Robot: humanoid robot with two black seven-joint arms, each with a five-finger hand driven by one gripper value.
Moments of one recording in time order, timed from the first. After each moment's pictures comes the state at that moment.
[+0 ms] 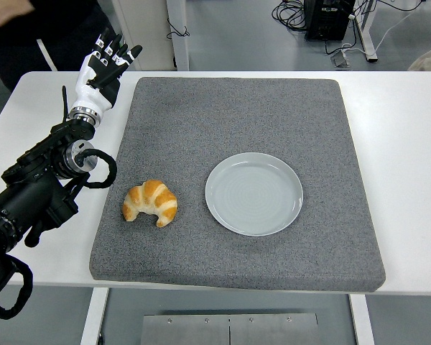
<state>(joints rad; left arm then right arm) -0.95 0.10 -0.67 -0.41 0.06 -0.15 -0.45 -0.07 0.00 0.00 0.14 -0.10 0.02 0.41</state>
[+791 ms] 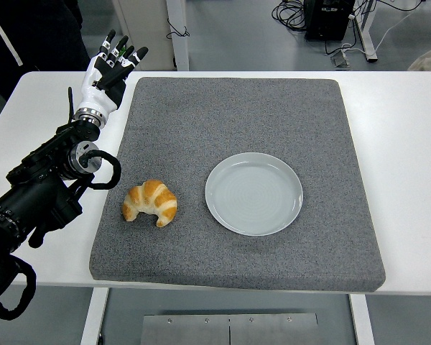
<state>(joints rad) -0.95 0.08 -0.67 -0.41 0.06 -0.15 -0.45 -0.07 0.00 0.00 0.14 -0.10 0.02 0.41</state>
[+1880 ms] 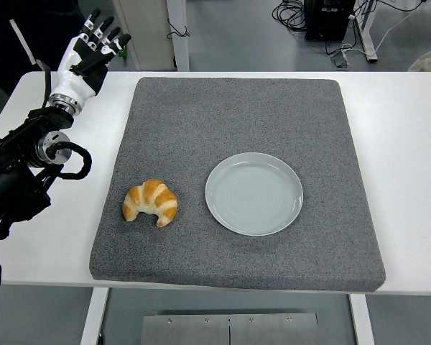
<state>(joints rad) -0.99 0.23 -0.56 -0.49 0.07 -0.26 -0.44 -0.07 0.00 0.00 0.14 -0.10 0.02 0.41</state>
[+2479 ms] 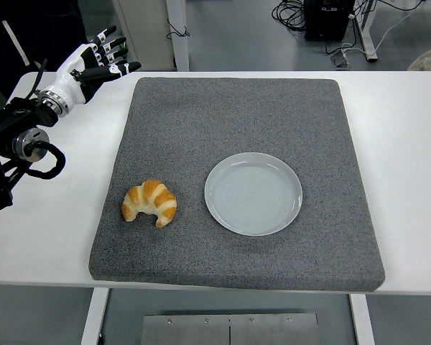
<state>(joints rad) -1.04 0.38 -0.32 -0.62 0.15 -0.20 -0.34 -0.07 0.00 0.00 0.14 -0.10 0.02 0.41</state>
